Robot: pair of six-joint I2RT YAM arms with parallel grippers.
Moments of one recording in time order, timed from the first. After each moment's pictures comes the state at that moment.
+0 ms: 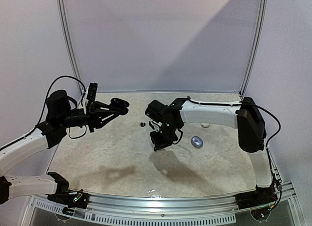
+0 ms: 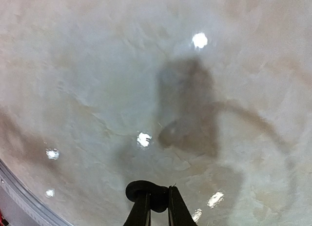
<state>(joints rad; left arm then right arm) -0.42 0.96 0.63 0.24 0.83 -0.05 0.99 2.23 1.84 -0.93 -0.10 0.56</state>
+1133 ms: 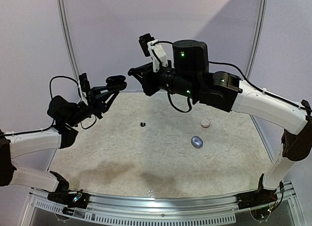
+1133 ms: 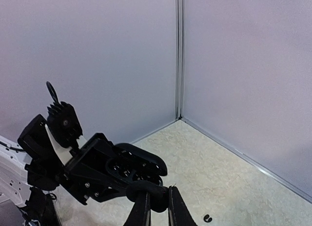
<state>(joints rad) -0.47 1.19 0.55 1.09 0.60 -0.19 1.15 1.72 1.81 -0.20 0.24 0.10</state>
